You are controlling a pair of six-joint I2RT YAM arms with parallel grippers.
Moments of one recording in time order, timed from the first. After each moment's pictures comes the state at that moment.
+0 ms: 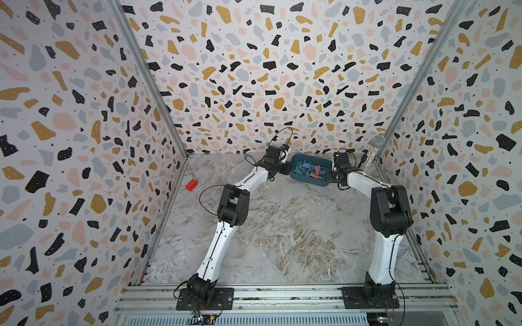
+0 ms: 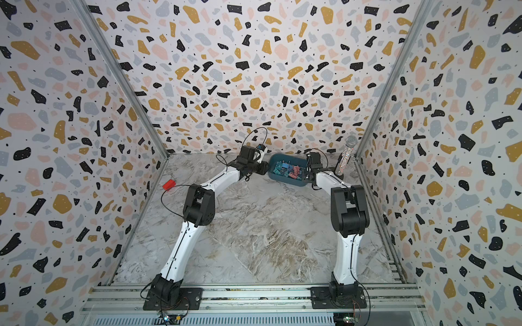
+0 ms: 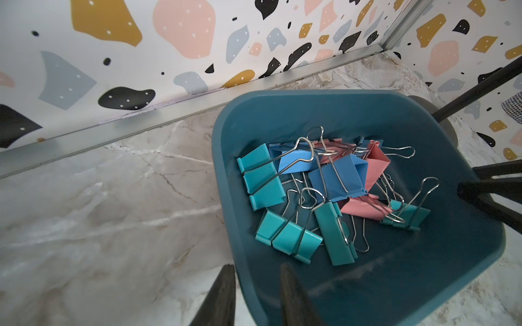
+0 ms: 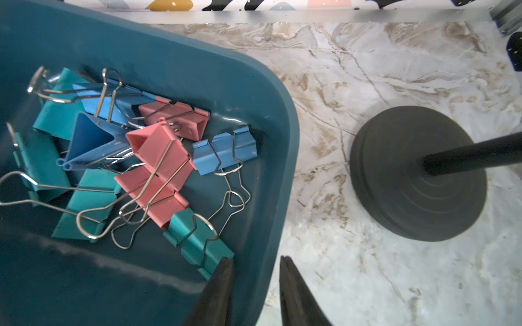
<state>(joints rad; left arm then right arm) -0.45 2.62 2.29 -0.30 0.33 -0.09 0.17 2.06 1.50 -0.31 0.13 0.13</state>
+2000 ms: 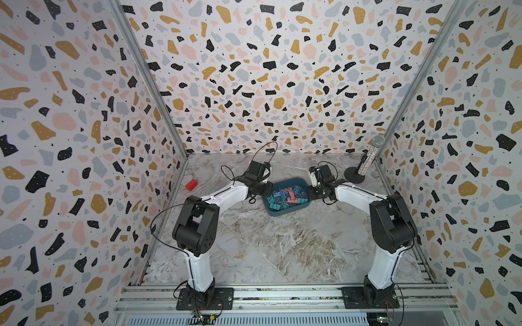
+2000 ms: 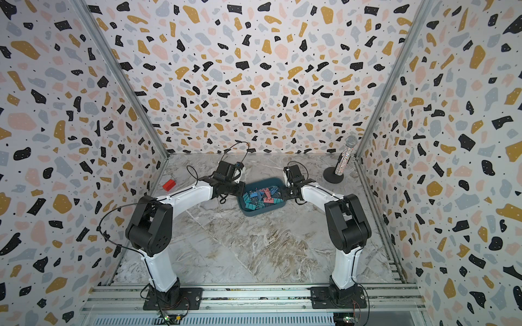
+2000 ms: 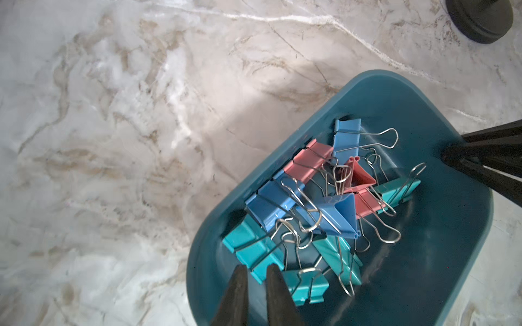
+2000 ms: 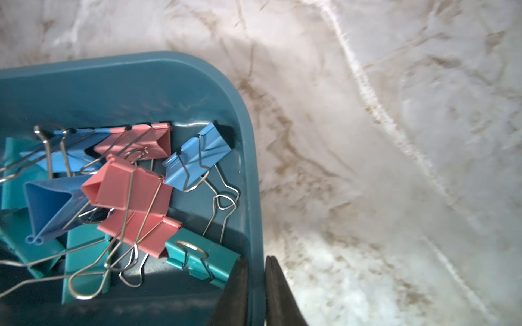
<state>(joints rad) -0.45 1.84 1.30 -0.34 0.12 -0.14 0.43 1.86 1.25 -0.36 -0.02 0.14</state>
